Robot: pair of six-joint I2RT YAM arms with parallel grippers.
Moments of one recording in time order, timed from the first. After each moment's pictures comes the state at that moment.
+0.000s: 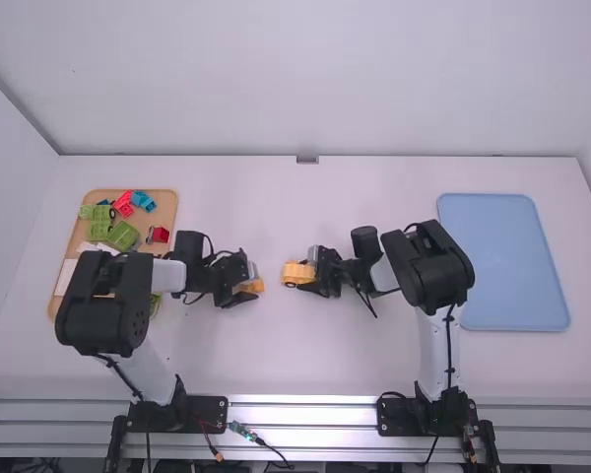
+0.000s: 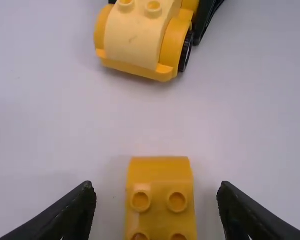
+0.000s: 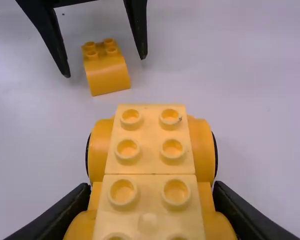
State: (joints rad) left arm 0.03 1.79 0.64 -0.06 0.79 1.20; right arm 0.34 2.22 0.79 0.62 -1.03 -0.74
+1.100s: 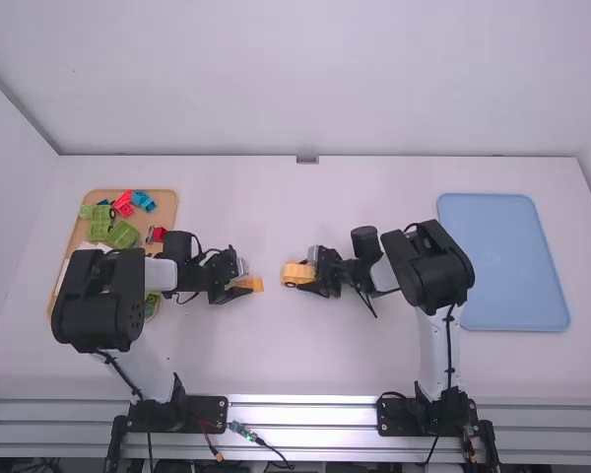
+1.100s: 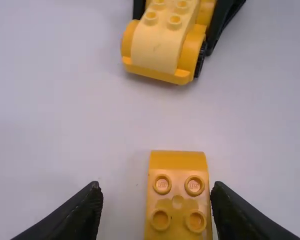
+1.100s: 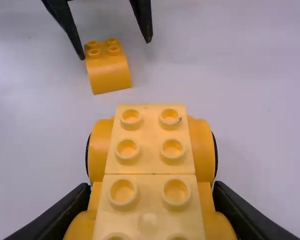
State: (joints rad) left arm 0.11 1.82 0.64 -0.03 0.89 1.26; right arm 0.34 2.22 0.79 0.62 -1.03 -0.74
